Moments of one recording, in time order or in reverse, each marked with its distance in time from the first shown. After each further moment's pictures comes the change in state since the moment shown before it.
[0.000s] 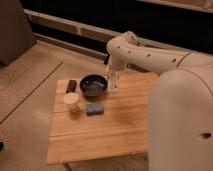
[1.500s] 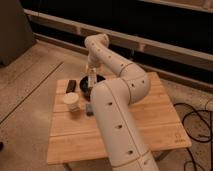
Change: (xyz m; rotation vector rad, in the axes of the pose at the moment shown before) arm -0.044 0.120 0.140 -0.092 0.195 -0.086
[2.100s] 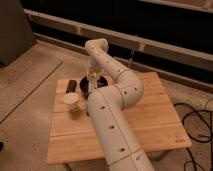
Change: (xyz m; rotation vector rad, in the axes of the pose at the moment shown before) arm 0.015 -0.002 0.017 -0.001 0.101 0.028
